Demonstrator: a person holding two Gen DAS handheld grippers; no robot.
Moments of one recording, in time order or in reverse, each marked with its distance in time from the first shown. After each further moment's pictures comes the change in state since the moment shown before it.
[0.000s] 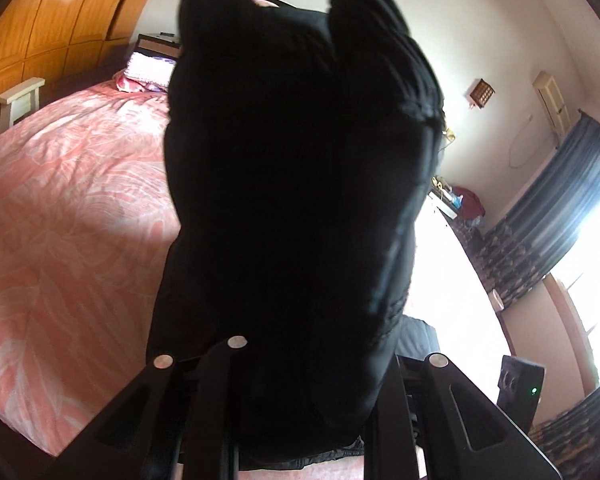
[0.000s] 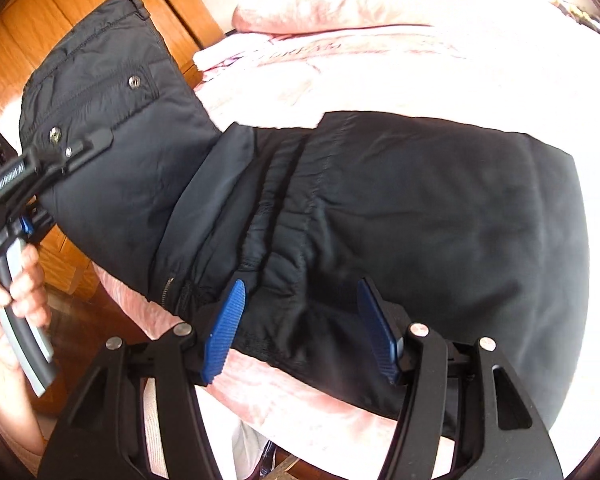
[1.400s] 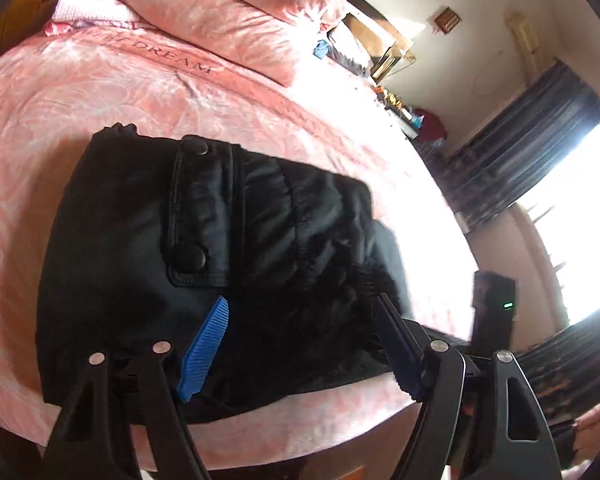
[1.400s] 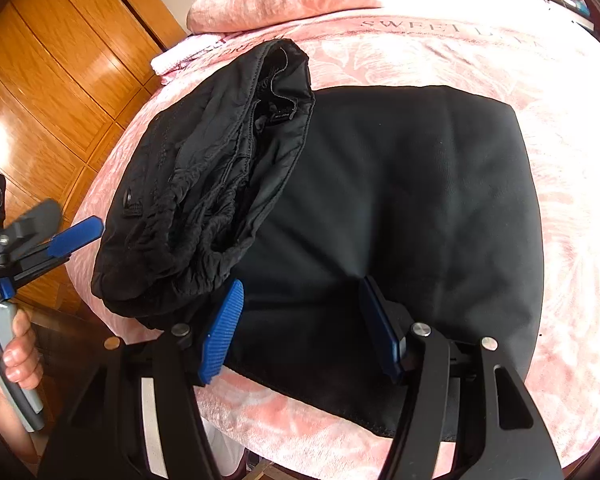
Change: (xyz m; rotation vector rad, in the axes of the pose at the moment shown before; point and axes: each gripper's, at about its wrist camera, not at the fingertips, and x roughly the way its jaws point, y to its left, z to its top) left arm 0.065 -0.053 -0.061 0.108 0.295 -0.109; right arm 0.000 -0.062 -0.009 0.067 0.028 -0.075
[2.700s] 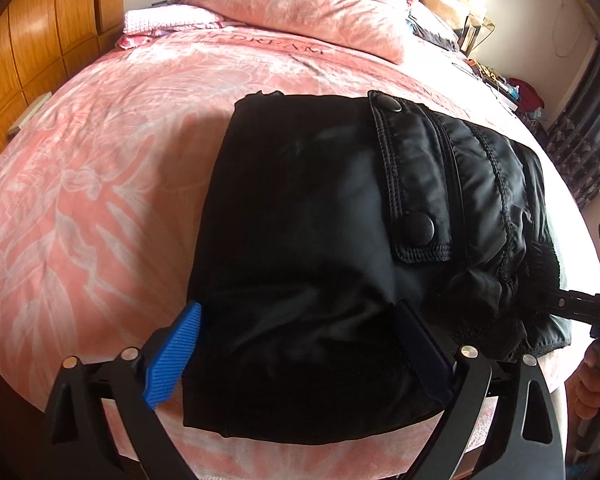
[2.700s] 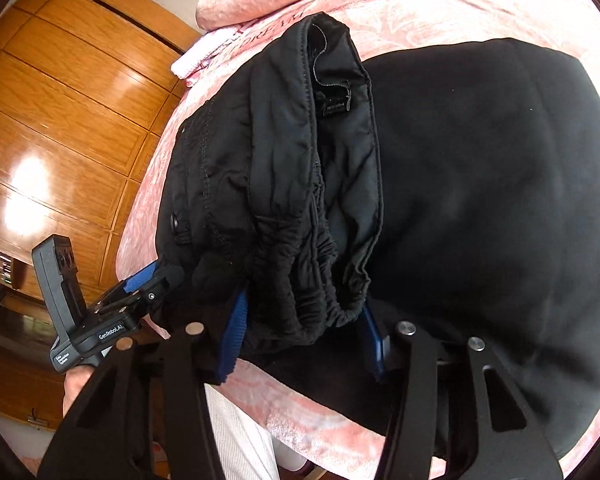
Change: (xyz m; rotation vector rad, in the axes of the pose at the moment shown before) left arm 0.001 0.073 -0.023 0.015 0.015 0.397; right arm 0.040 0.015 0.018 0.132 0.082 0.229
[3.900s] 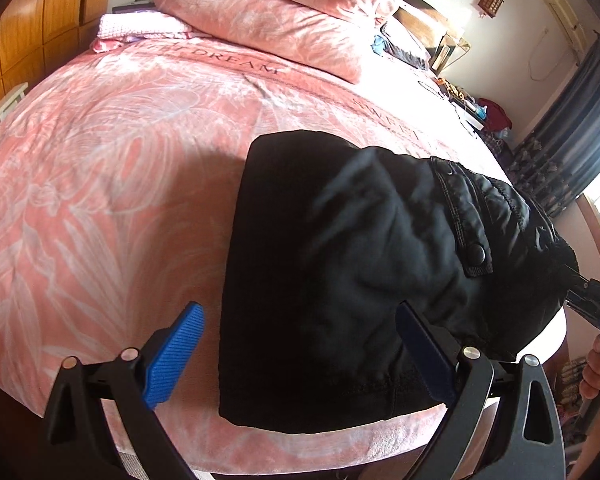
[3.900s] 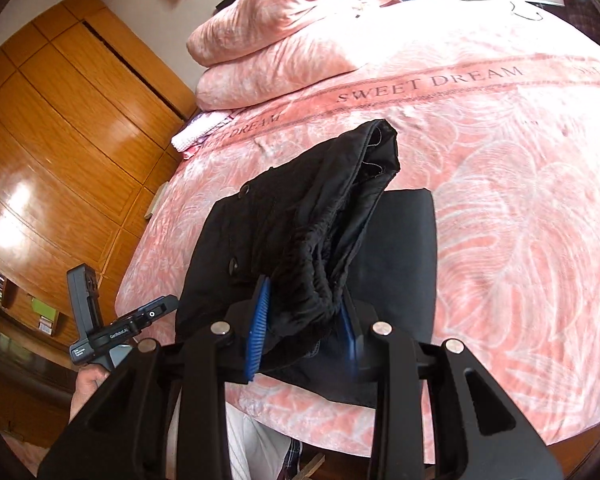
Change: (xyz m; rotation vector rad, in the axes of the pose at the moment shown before) left arm -0.029 -0.036 0.020 -0.027 -0.021 -0.154; right arm -0.161 -0.041 -0.013 -0.015 -0.250 -0.088
